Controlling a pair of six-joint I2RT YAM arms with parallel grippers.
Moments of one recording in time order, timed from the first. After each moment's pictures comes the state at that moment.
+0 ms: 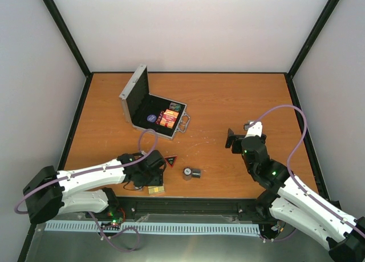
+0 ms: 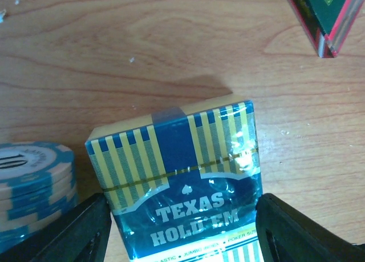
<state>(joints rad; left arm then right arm) -1.00 1.13 0.57 -0.76 -0.03 -1.01 0.71 0.67 0.50 -0.27 0.59 0.37</state>
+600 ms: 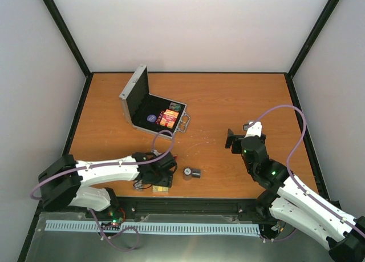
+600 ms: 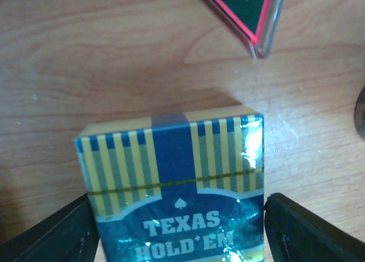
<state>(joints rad) -1.06 1.30 0.64 -0.68 -0.05 -0.93 0.71 0.67 0.49 -0.26 0.59 0.36</state>
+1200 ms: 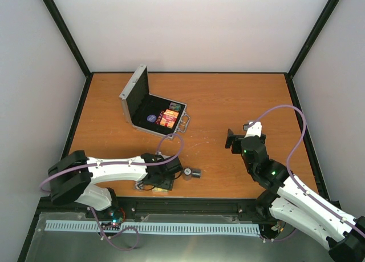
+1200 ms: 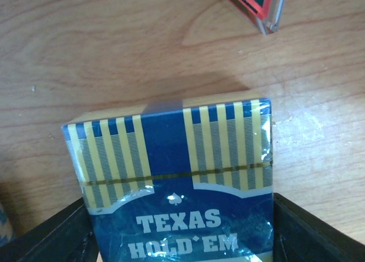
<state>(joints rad) -1.14 1.42 0.71 -0.76 -0.14 -0.93 0.71 0.67 0.49 -0.26 0.59 0.36</state>
